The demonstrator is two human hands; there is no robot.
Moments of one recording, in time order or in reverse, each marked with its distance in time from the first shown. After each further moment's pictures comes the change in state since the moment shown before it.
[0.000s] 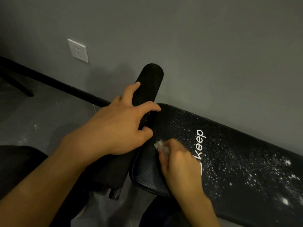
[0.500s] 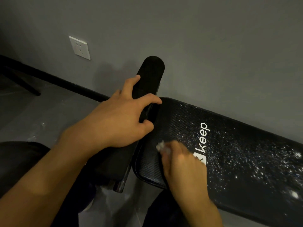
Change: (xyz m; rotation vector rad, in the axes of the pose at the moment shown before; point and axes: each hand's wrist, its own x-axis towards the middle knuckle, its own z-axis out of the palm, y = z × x) left_hand 0.000 0.000 0.001 0.001 -0.002 -0.017; right_hand -0.021 0.001 0.005 -0.087 -0.013 0.012
